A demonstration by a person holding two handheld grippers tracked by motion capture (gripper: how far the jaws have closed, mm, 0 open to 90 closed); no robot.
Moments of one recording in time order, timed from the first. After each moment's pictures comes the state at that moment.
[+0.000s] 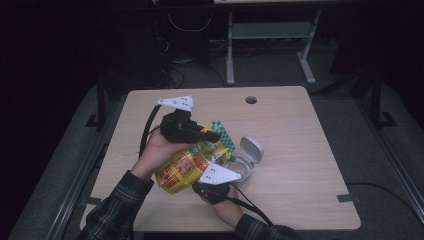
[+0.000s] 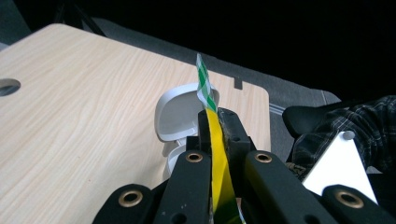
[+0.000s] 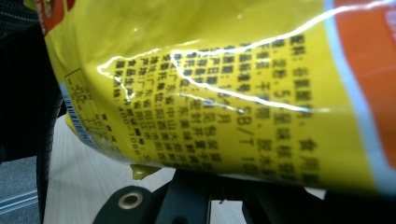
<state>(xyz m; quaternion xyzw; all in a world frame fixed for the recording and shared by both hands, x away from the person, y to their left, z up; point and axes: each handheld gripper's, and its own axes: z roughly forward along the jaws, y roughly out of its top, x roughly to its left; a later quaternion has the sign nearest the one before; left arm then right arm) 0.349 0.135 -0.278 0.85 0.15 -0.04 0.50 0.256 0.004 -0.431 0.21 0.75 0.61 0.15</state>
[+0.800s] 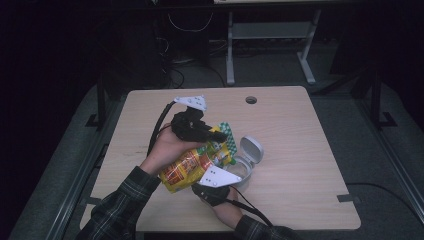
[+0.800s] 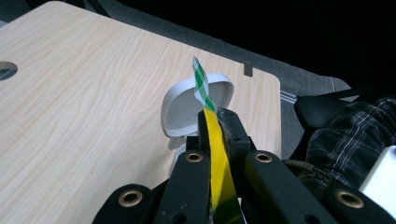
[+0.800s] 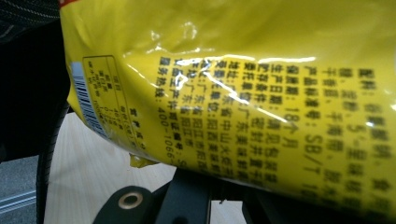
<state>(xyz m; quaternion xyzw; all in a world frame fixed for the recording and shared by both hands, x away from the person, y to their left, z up) 0.359 0.114 -0.285 0.87 0.15 -0.05 0.47 0.252 0.004 -0.432 0.20 0.75 0.61 0.16</state>
